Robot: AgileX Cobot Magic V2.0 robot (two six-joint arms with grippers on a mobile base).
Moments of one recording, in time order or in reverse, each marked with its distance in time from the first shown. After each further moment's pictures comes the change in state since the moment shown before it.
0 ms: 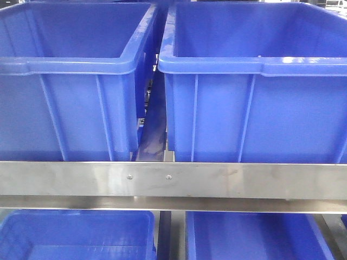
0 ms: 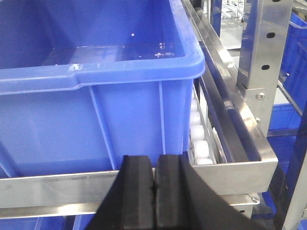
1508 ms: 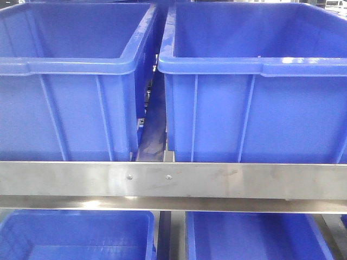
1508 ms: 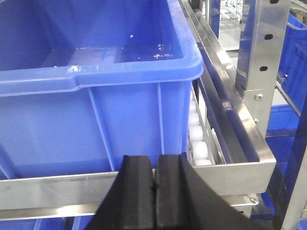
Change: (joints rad) left arm 0.197 -0.766 0.474 0.044 -0.042 0.010; right arm -0.005 0.000 0.000 0.000 -0.004 0.000
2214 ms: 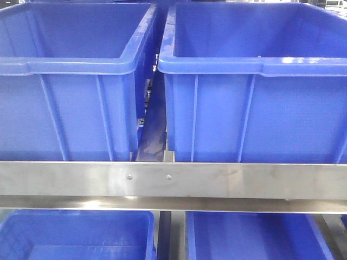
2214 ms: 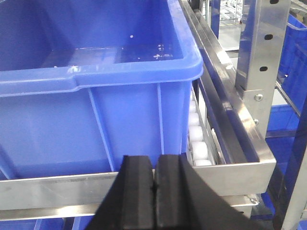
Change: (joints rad) left arm 0.000 0.000 0.000 0.036 -0.001 0.000; right arm 0.000 0.000 0.000 0.000 -0.001 0.000
